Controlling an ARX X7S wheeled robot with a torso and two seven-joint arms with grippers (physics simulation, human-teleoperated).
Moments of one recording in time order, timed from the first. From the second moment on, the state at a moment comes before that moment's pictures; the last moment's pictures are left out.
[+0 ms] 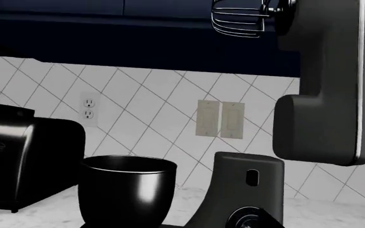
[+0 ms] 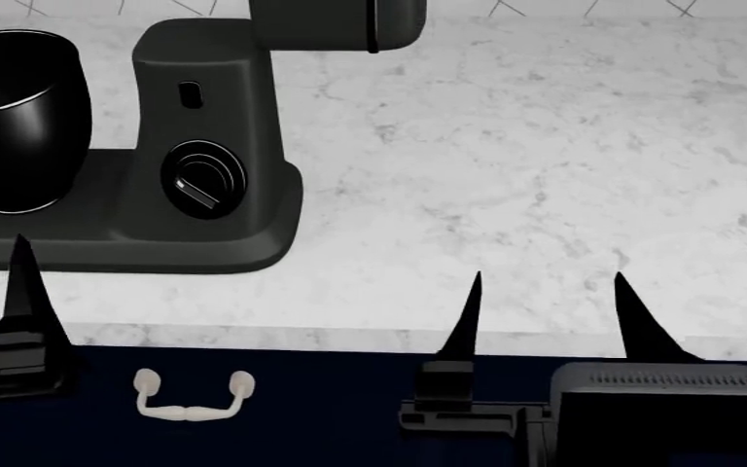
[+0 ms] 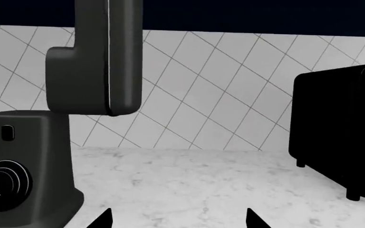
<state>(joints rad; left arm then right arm) -0.18 -0.19 0.03 0.40 -0.22 -0.15 -0.20 0.20 0.13 -0.04 -0.63 0.12 0.58 0.12</state>
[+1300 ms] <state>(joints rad) -0.22 -0.23 -0.01 0.51 -0.18 -0.16 -0.33 0.22 0.21 -0.04 -0.89 0.19 0.73 0.17</state>
